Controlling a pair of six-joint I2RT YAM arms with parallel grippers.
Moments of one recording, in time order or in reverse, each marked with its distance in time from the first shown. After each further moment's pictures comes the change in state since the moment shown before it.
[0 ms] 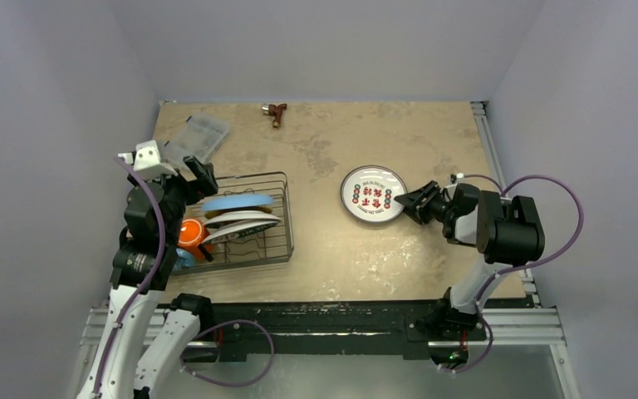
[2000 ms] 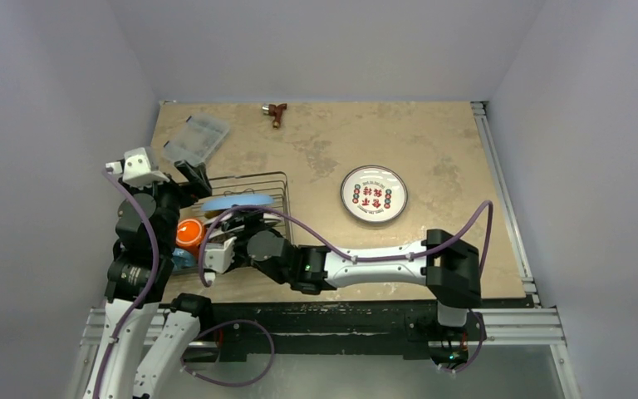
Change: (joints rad) left arm -0.010 -0.073 0.000 0.008 -0.049 0.017; right arm 1.587 0.045 0.855 -0.433 1.194 -1.807
